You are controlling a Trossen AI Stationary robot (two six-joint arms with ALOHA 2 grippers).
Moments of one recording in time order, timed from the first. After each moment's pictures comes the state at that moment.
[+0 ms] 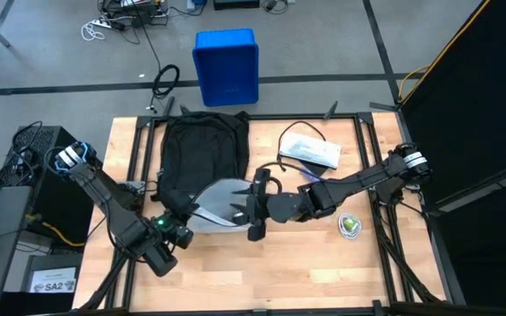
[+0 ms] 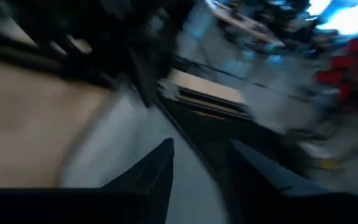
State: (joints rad) left arm -0.82 1.40 1.10 -1.21 -1.10 -0.08; right arm 0.35 1.75 1.56 -0.23 0.65 -0.22
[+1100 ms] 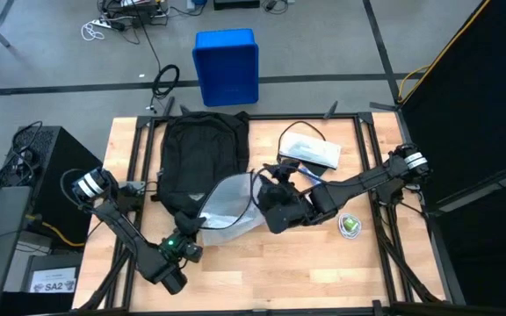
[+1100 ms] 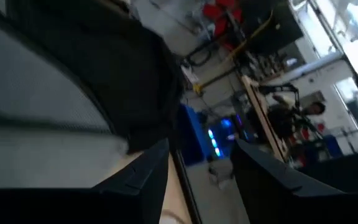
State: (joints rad) left arm -0.90 1.76 1.09 -1.23 -1.22 -0.55; right arm 0.37 1.75 1.56 -0.72 1.18 -0.06
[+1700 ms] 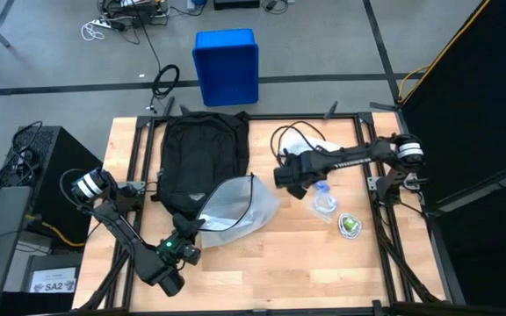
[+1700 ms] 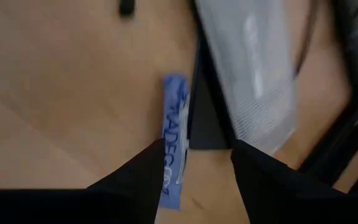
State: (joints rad) left arm -0.91 1.76 1.09 -1.23 -1.22 -0.56; right arm -0.02 1.75 1.26 -1.24 0.44 0.66
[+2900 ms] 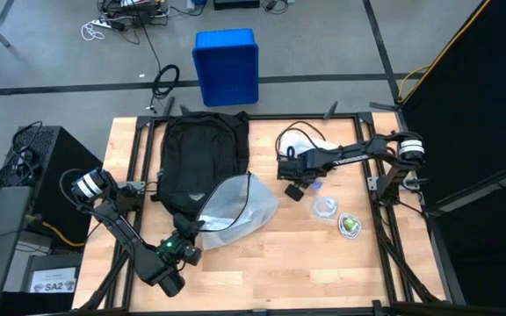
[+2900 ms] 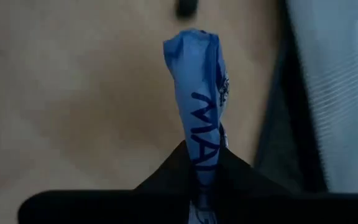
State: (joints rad) left arm -0.91 1.76 1.09 -1.20 -1.17 -0.56; right arm -0.10 1.72 1.08 -0.88 0.28 0.52
